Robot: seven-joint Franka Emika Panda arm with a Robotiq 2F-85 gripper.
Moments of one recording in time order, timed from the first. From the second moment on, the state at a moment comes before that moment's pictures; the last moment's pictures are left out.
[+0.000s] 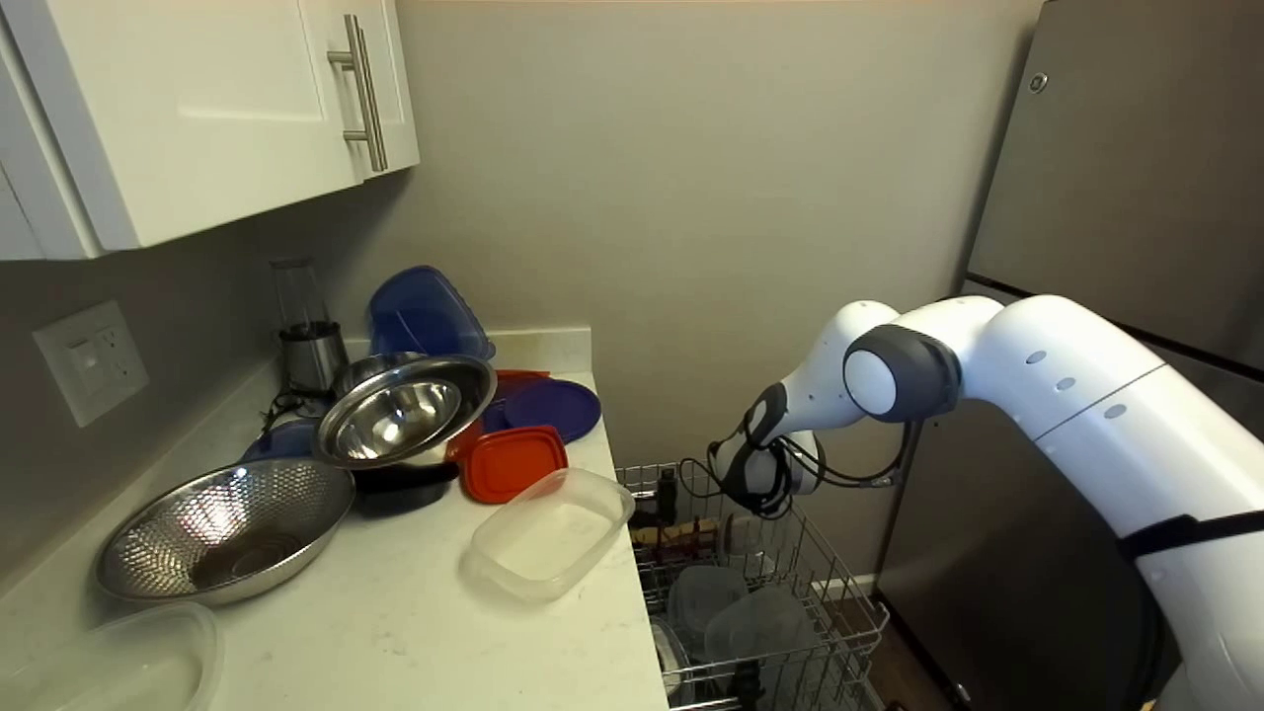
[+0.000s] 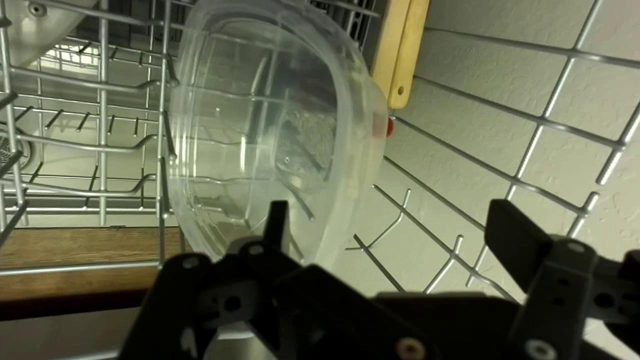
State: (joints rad) arm 0.24 1.04 -0.16 -1.67 0.45 3.11 1.18
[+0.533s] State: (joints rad) arm 0.17 1.12 -0.07 -1.60 0.45 3.16 1.18
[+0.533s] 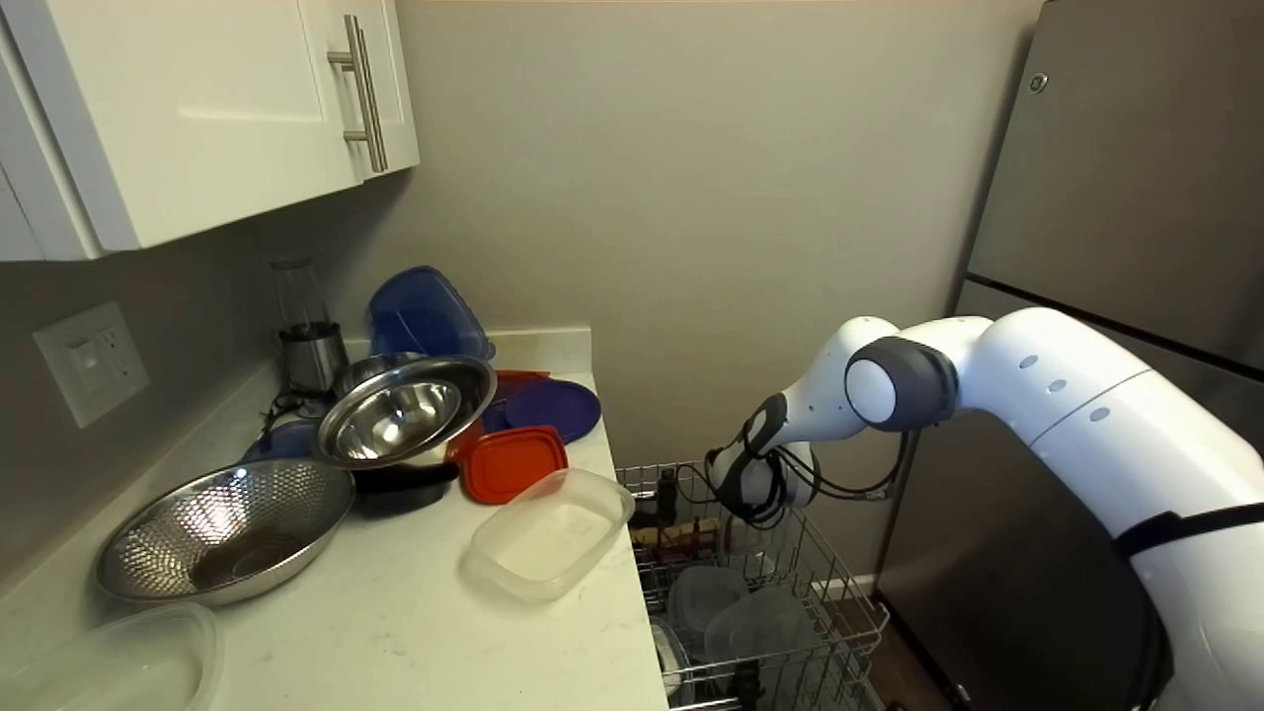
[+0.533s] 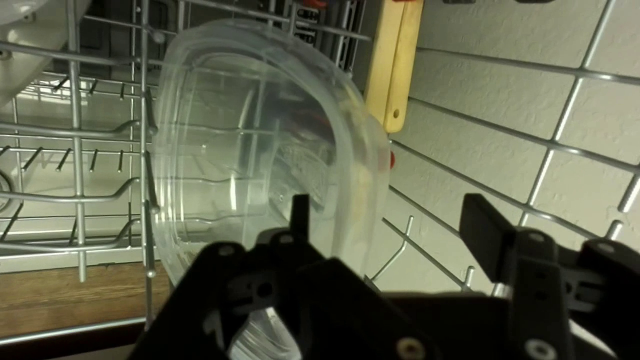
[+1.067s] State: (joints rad) arm 0.16 1.14 -0.06 -1.58 0.45 3.19 1.18
